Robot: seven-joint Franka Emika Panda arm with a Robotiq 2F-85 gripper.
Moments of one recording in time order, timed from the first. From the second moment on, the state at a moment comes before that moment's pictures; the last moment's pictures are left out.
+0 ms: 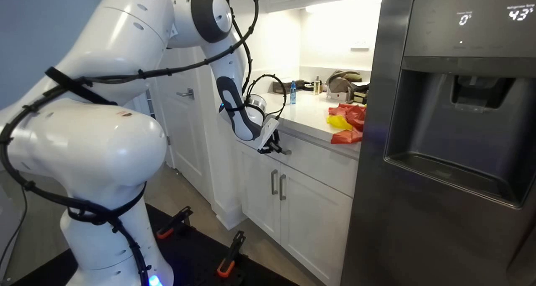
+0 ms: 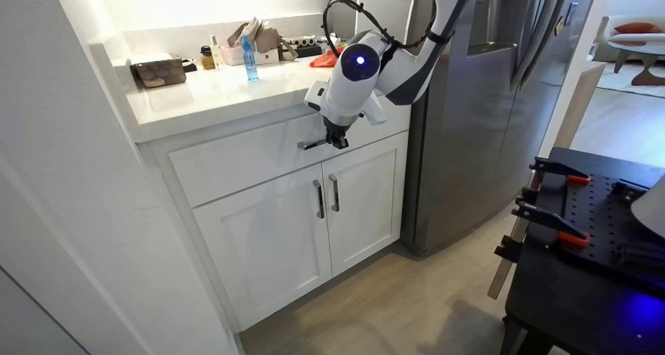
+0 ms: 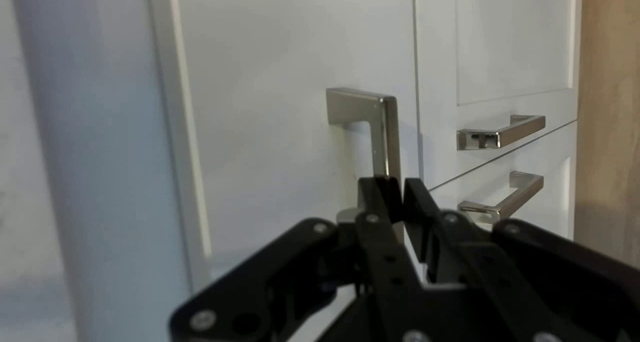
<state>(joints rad) 0.22 0.76 -0.14 -1.82 -1.63 2.75 0.55</state>
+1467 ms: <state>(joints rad) 0.02 0.57 0.09 -2.04 -0.82 2.74 -0.27</state>
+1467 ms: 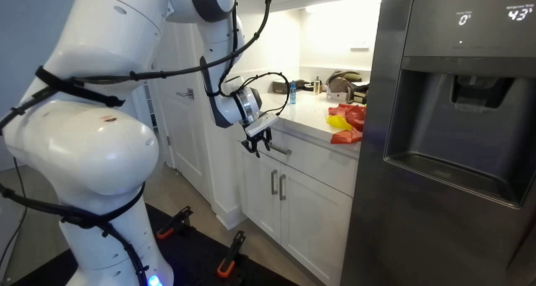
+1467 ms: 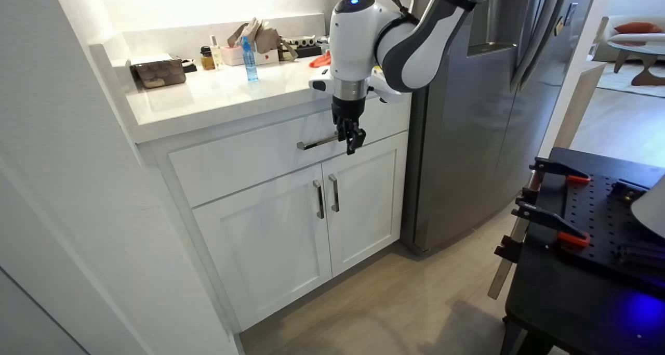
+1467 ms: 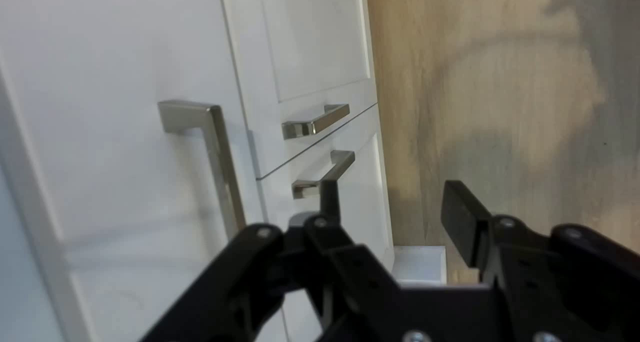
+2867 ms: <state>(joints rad) 0.15 0.78 -0.14 -1.85 -1.09 2.98 -0.12</state>
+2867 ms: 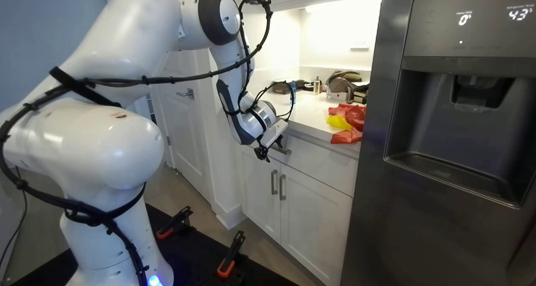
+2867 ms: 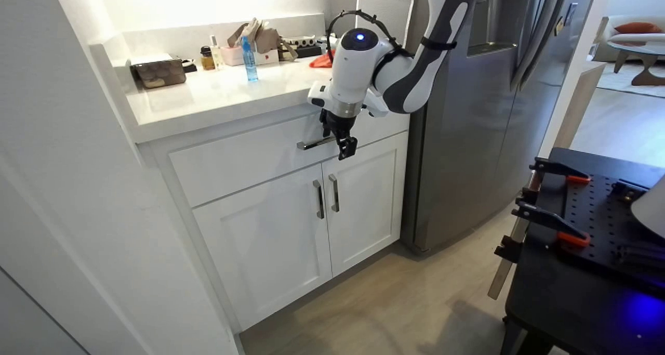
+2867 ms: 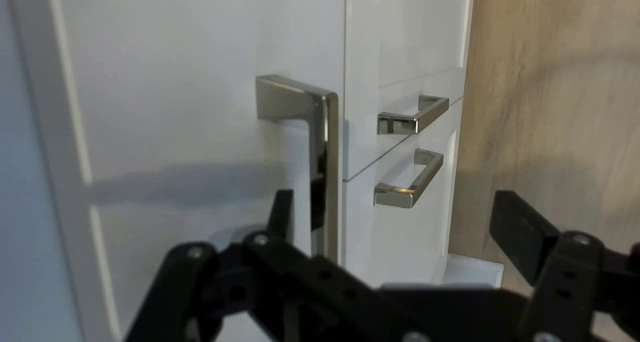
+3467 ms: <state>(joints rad) 0.16 0.83 -0.16 -1.80 -1.07 2.98 -0.11</state>
